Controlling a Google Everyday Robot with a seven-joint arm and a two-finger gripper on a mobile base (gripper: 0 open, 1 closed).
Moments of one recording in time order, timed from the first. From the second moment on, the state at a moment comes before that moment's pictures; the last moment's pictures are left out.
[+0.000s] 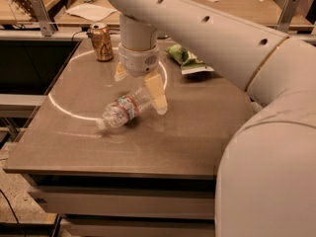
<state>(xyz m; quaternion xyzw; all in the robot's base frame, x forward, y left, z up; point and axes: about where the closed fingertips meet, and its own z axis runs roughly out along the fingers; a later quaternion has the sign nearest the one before) 0.585 0.034 0.850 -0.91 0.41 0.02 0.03</state>
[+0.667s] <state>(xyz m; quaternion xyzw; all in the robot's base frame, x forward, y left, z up) 0.570 0.036 0.832 -0.91 0.41 0.04 0.00</state>
